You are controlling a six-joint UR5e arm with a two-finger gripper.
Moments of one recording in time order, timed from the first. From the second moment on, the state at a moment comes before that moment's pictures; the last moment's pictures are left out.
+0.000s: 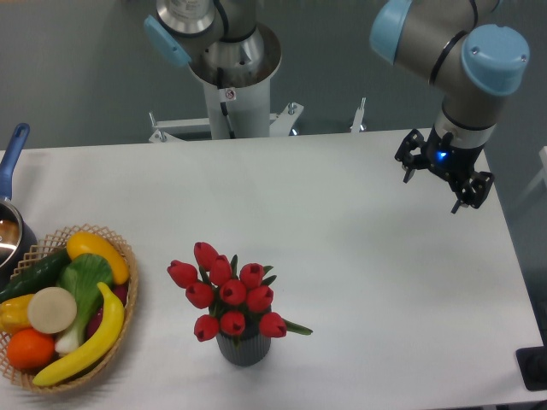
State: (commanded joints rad) arm 2.81 -1.90 -1.49 -1.27 1.53 1.54
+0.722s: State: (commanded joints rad) arm 2.85 -1.89 -1.53 -1.27 1.37 1.40
